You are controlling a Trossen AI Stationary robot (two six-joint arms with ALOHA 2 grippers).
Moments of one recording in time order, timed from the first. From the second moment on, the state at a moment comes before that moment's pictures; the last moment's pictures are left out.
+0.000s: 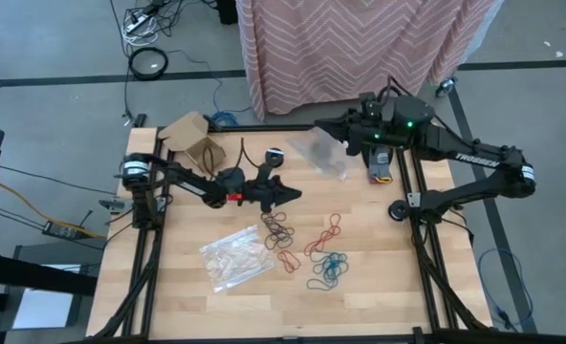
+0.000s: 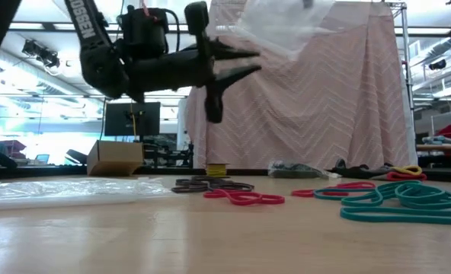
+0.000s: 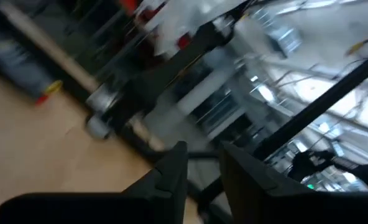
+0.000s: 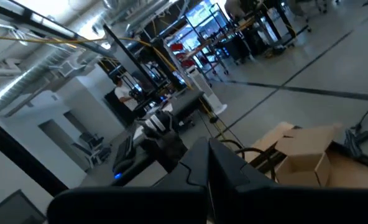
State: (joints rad) left arm 0.13 1.85 0.72 1.34 0.22 -0.90; right arm -0.25 1.14 1.22 -0.01 -0.05 0.64
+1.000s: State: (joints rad) left arm 0.16 2.00 0.96 1.57 0.65 -1.15; right arm -0.31 1.16 1.33 -0.74 -0.04 0.52
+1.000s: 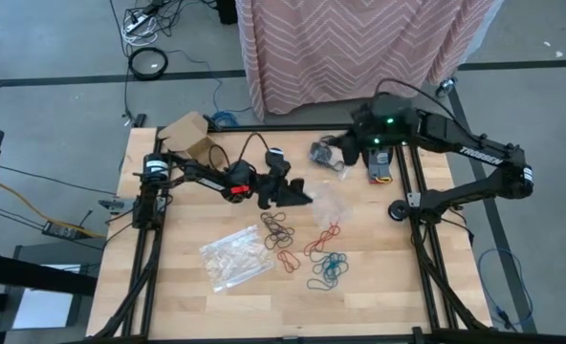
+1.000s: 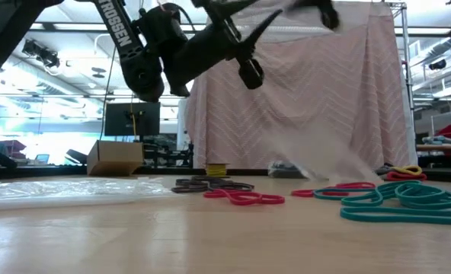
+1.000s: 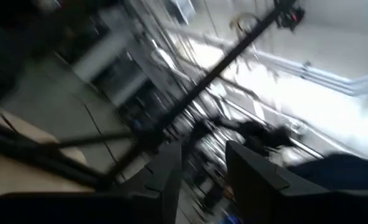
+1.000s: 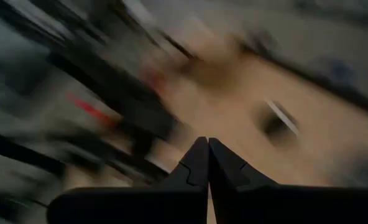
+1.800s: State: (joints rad) left arm 0.19 1.23 0.87 0.59 0.36 -0.46; right arm -0.26 1.59 1.13 -0.71 -0.21 0.28
